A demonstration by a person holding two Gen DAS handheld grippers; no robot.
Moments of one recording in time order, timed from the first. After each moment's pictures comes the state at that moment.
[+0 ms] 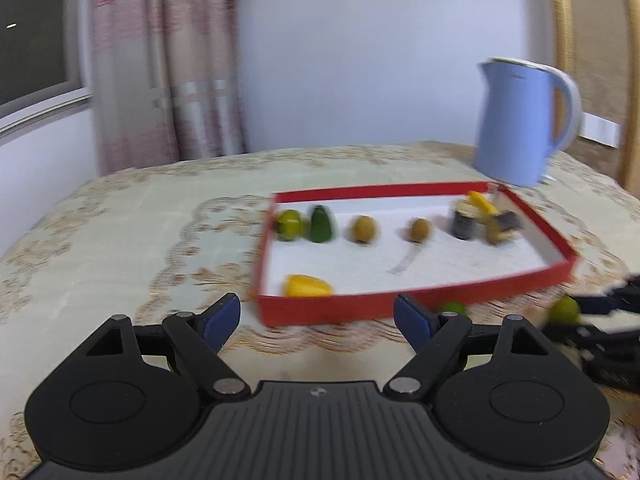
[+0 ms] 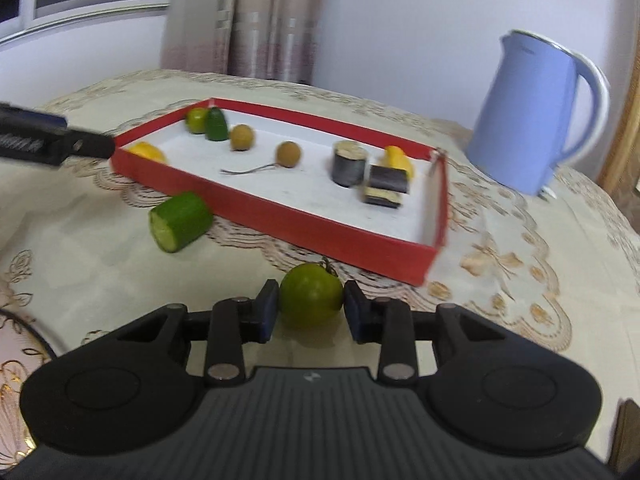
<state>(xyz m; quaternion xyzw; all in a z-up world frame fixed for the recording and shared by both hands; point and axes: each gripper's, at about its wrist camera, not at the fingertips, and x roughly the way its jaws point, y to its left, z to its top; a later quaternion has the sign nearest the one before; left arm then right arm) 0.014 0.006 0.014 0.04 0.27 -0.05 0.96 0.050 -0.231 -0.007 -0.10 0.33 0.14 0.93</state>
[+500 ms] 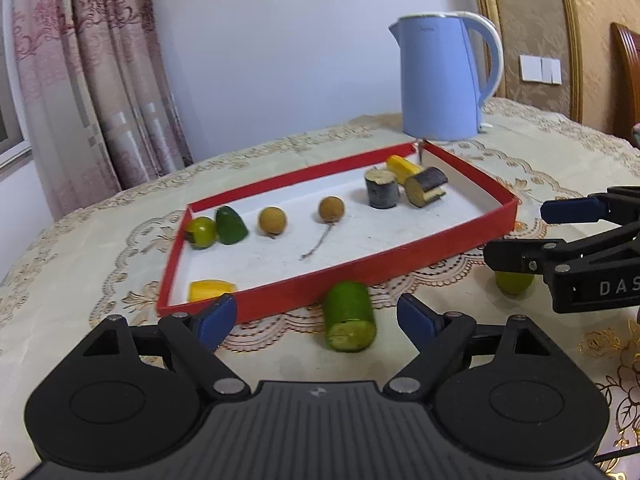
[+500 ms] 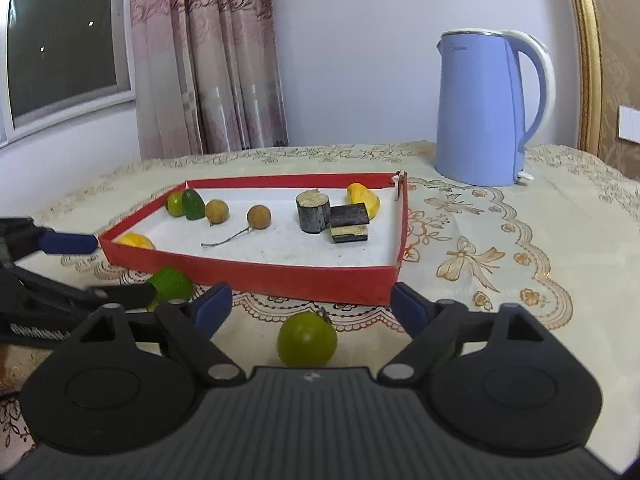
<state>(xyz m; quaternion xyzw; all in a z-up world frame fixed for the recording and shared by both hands) 0.014 -0.060 -0.007 0.13 0.27 -0.10 0.95 0.046 -0.272 -0.004 0.04 0.26 0.13 0.96</state>
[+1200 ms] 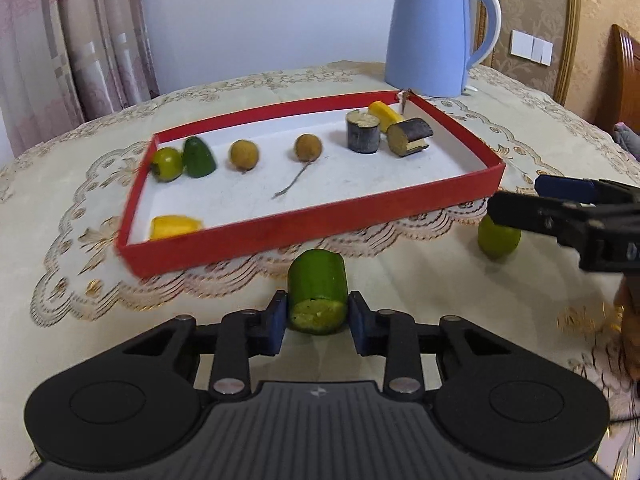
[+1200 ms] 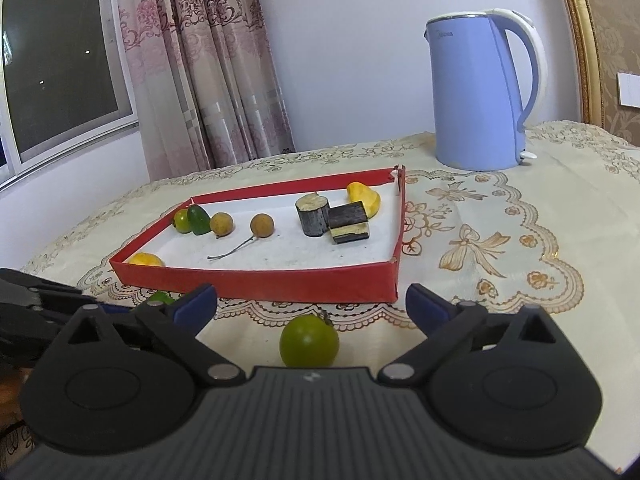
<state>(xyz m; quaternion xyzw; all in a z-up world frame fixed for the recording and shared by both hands) 0.024 -0.040 -0.018 0.08 0.36 -0.15 0.92 0.044 -0.284 -0.007 0.08 0.26 0.14 0.95</state>
